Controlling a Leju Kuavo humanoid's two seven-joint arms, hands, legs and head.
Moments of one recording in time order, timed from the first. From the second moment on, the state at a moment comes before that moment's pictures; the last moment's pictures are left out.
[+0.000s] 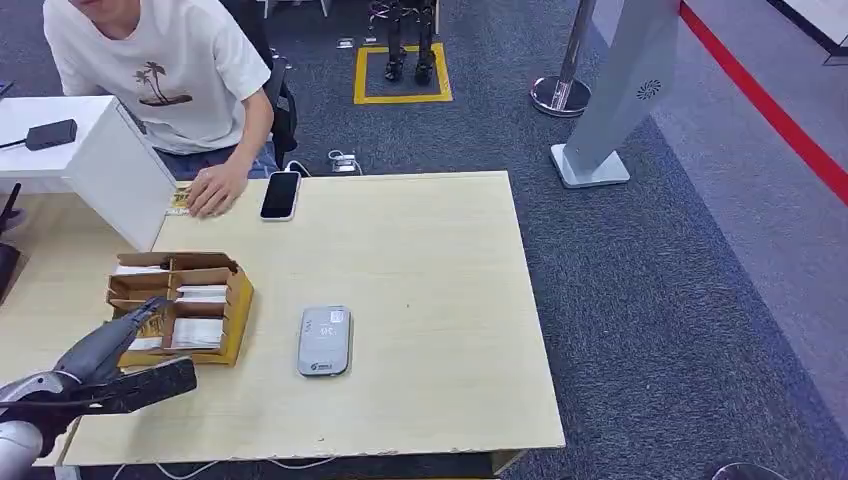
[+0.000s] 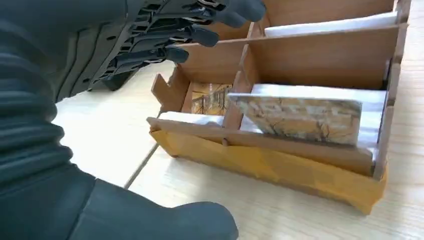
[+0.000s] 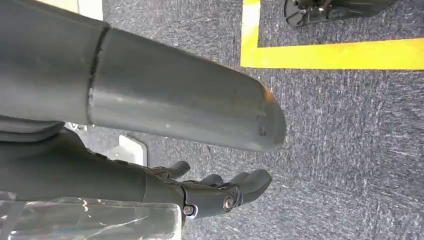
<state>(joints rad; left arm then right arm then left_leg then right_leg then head) -0.17 0.78 -0.44 -1.59 -0.31 -0.34 0.24 -0.18 -0.02 1.56 -0.10 -1.24 -0.44 0.02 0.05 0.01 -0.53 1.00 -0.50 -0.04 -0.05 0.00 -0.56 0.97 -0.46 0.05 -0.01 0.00</state>
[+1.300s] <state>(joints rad) -0.09 0.79 -0.42 -1.62 -0.32 -0.30 0.24 -0.18 -0.02 1.56 -0.10 -1.20 -0.42 0.03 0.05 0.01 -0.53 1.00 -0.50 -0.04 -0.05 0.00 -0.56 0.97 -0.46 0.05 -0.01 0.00</state>
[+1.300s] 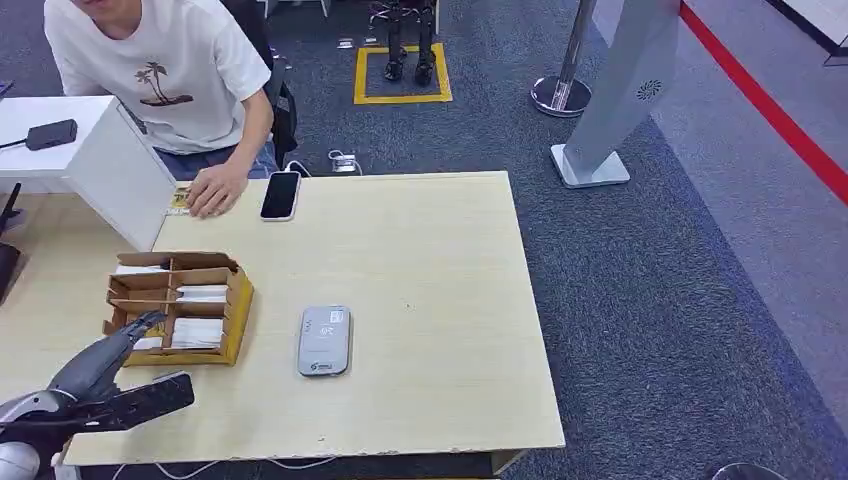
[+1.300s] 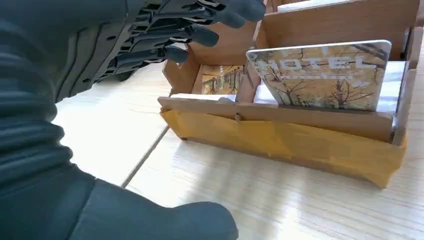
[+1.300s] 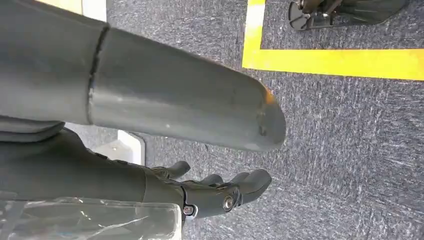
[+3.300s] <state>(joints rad) -0.17 0.72 -0.37 -1.60 -0.37 -0.33 0.24 -0.19 -0.02 1.56 -0.11 -1.16 -0.41 0.03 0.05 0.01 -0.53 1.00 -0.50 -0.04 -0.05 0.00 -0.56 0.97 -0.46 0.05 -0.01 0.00</state>
